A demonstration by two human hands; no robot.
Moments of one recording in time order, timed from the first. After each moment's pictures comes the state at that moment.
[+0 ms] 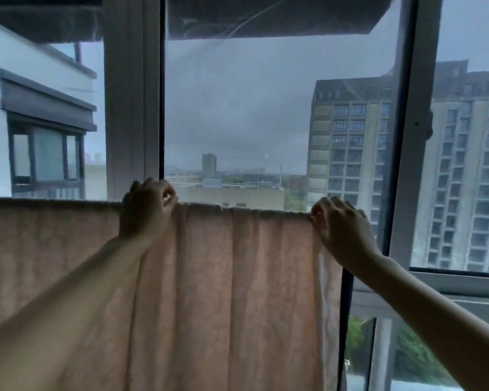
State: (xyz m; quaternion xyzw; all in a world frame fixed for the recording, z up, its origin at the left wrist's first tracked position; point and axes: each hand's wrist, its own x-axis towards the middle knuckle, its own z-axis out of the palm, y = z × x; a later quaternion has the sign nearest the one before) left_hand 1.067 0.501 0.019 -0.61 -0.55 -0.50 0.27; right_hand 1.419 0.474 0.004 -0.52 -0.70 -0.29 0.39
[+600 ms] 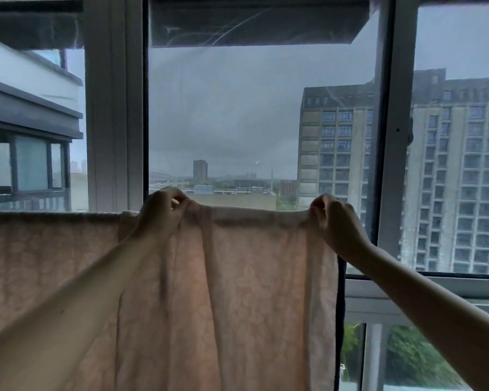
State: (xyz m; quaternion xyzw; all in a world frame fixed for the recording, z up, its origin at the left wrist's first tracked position) left_hand 1.110 0.525 0.034 -0.68 -0.47 -0.54 0.13; right_hand 1.442 0.497 0.025 -0.51 -0.69 -0.17 0.49
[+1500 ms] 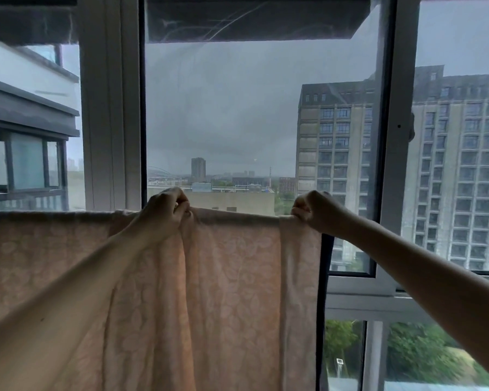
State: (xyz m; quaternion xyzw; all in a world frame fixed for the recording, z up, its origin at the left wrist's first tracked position) left_hand 1.107 0.517 0.039 -0.74 -0.49 -0.45 0.10; right_hand 1.431 0.520 0.055 -0.48 -0.81 -0.15 0.30
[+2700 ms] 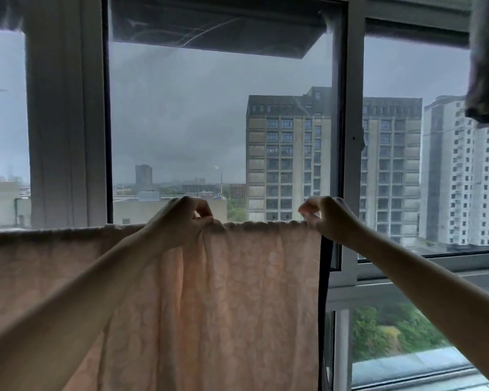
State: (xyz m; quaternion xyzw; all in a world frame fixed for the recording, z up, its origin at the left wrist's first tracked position) left_hand 1.122 0.528 0.053 -0.84 -0.39 -0.38 0.07; right_hand 1.434 0.477 0.044 -0.56 -0.71 -0.19 0.38
